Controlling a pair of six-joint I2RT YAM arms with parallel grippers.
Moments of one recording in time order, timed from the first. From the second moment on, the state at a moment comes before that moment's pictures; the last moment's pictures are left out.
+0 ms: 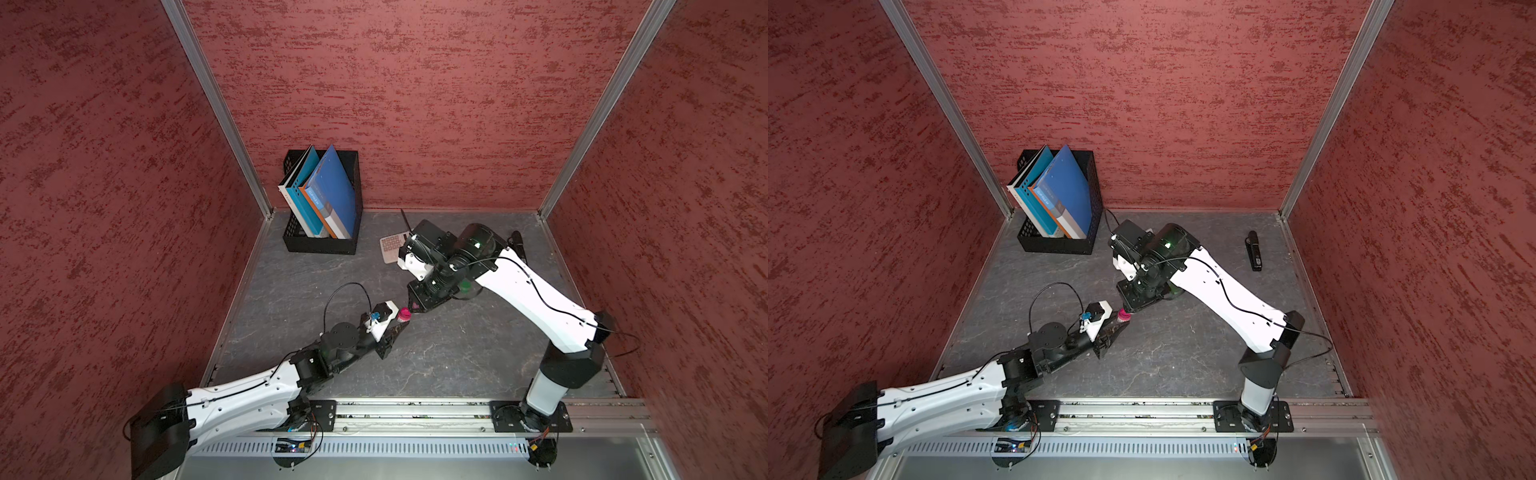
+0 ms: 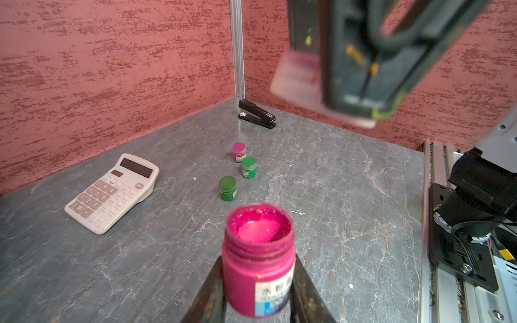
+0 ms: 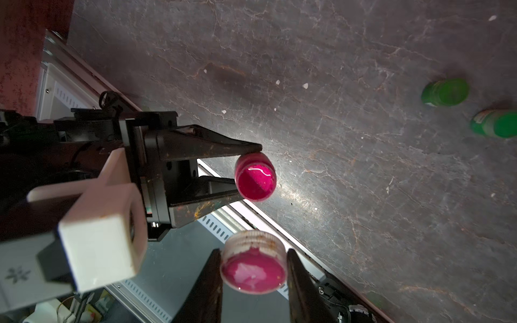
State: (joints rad) left arm -1.03 0.86 0.32 0.38 -0.10 -0.02; right arm 0.92 1.77 2.10 -1.61 -0.20 0.37
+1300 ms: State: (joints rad) left arm -1.12 0.91 0.36 0.45 -0.13 0.01; right arm 0.89 1.79 2.03 -1.63 -0.30 0.35
